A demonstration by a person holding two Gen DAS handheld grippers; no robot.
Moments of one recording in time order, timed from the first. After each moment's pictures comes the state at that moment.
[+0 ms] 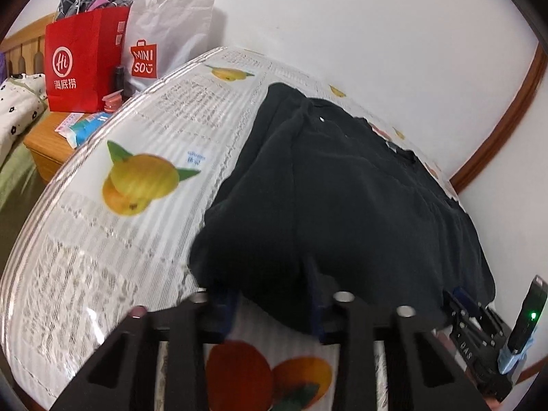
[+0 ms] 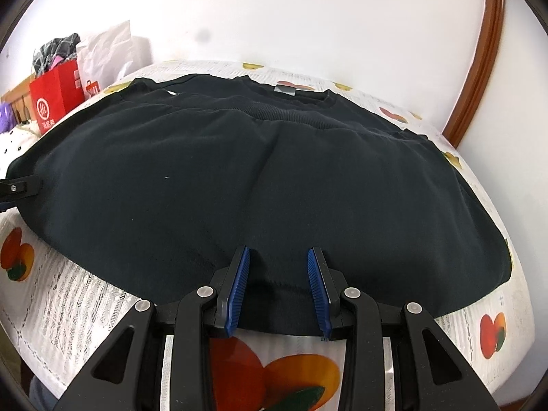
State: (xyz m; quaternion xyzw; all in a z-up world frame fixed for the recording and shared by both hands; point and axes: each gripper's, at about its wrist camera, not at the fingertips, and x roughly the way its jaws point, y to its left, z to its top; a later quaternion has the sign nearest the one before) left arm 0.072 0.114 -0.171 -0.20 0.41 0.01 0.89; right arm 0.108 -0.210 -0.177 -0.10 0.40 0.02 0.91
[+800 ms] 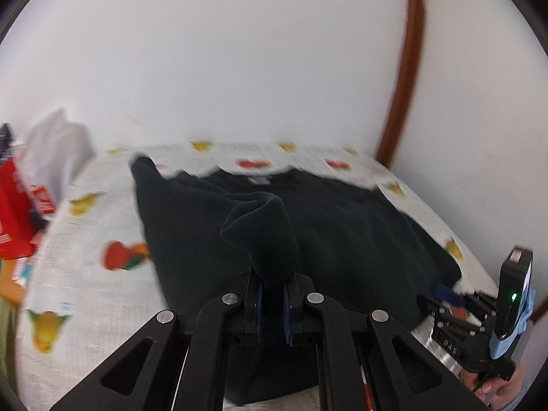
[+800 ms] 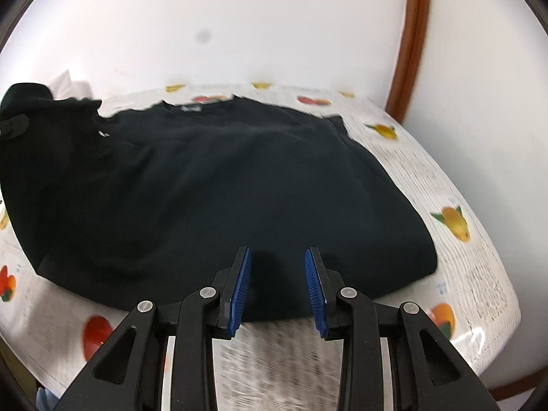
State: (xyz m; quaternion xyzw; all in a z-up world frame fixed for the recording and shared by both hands) left arm 0.120 -0.056 -0.094 -0.02 0.34 -0.14 0.93; right arm 0.096 -0.330 -0.151 -0.04 0.39 -0.05 0.92
